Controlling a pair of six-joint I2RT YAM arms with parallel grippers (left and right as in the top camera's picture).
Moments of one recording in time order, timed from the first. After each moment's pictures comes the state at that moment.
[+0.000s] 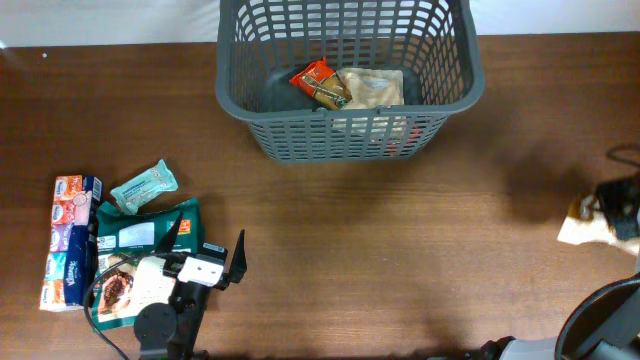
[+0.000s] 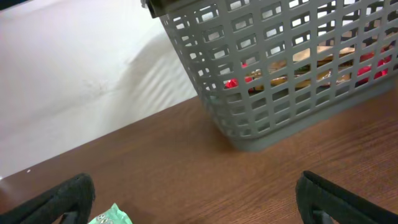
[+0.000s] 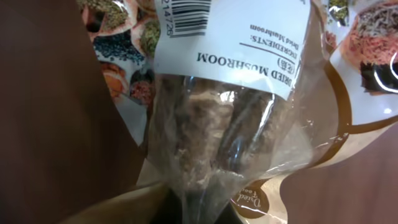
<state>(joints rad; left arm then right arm) 0.05 0.01 0.01 -0.05 0.26 0.34 -0.67 1.61 1.22 -0.79 0.12 0.69</state>
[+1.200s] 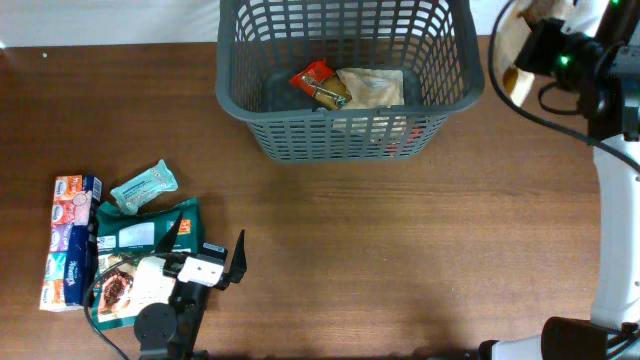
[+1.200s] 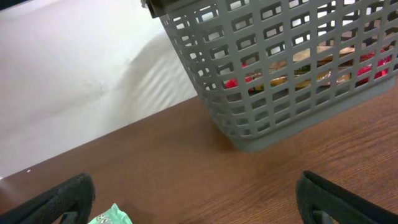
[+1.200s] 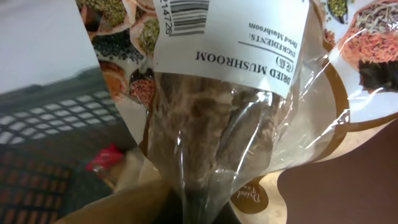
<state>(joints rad) 0.05 0.01 0.01 -0.05 0.26 0.34 -0.12 1.61 1.86 -0.78 -0.22 0.18</state>
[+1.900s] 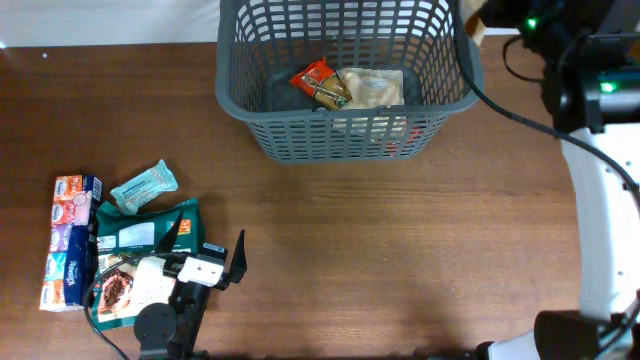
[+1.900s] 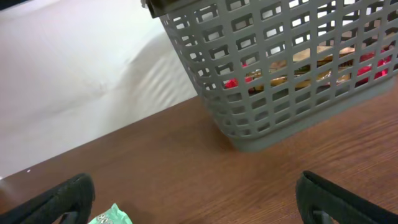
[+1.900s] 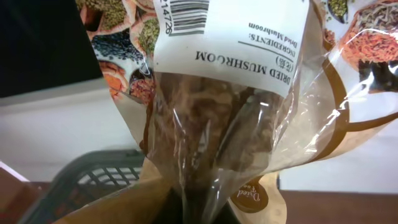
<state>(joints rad) 0.05 0.01 0.01 -0.05 0.26 0.34 0.02 1.65 1.91 -0.45 -0.26 0.24</state>
